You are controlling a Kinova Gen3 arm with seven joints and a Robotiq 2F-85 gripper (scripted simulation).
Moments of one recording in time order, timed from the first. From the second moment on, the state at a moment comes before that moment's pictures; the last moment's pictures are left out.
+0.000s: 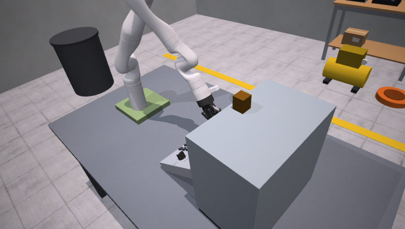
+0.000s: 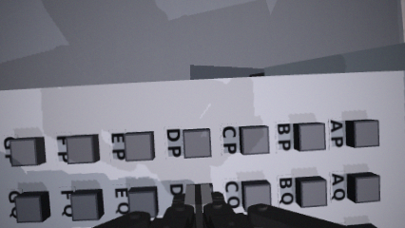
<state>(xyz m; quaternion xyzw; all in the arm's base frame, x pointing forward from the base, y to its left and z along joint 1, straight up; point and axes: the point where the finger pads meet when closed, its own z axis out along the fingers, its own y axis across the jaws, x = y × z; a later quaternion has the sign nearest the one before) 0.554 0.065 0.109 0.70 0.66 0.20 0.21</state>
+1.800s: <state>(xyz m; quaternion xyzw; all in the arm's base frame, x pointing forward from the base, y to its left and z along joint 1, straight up) 0.542 0.066 0.127 0.70 0.66 0.20 0.21</state>
